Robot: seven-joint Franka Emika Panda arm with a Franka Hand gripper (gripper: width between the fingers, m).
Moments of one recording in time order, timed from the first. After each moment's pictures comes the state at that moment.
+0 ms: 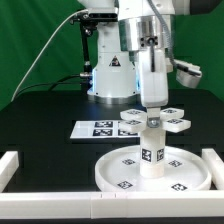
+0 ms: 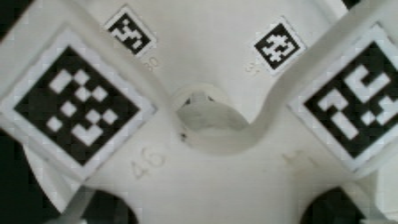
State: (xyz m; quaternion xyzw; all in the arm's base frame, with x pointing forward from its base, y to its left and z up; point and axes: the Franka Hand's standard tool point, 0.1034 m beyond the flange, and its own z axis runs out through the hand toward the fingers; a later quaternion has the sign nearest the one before) arm 0.562 0.040 0.098 -0.66 0.75 -0.01 0.07
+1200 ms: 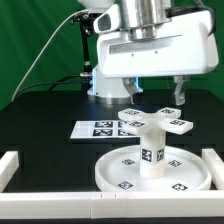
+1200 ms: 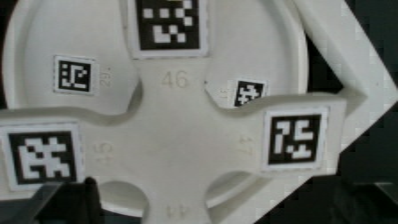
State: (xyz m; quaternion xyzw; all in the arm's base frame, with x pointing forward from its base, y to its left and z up) arm 0.571 0.045 0.132 -0.95 0.31 -0.03 0.07
